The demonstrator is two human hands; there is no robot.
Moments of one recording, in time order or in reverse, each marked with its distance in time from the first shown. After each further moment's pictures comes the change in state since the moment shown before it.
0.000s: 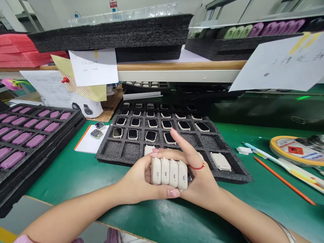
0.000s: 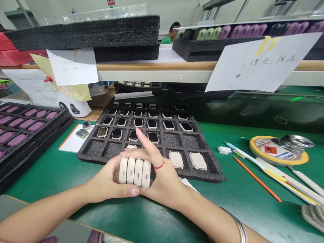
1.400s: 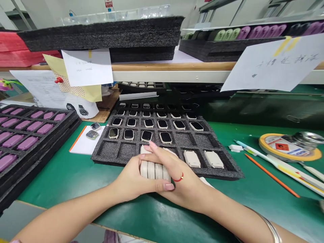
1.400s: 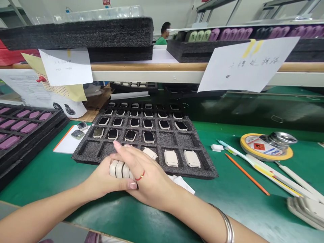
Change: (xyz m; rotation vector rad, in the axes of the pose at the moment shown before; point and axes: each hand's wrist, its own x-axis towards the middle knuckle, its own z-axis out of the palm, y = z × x) left_hand 0.003 0.000 0.000 0.141 0.166 -0.088; right_hand 0.002 -0.009 0.000 -0.286 -0.196 -0.129
